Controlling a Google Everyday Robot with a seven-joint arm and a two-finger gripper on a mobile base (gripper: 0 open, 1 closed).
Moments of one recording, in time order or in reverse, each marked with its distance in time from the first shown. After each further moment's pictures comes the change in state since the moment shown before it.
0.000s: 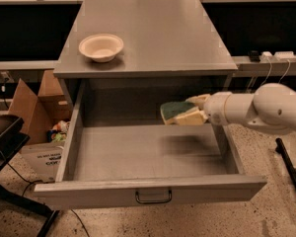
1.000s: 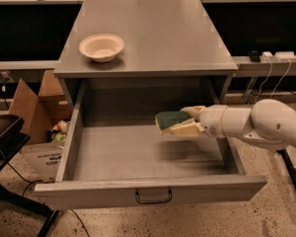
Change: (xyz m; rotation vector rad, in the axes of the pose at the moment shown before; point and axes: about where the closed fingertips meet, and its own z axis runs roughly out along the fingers) arm 0.014 0.037 0.009 -0.068 -0.060 0.018
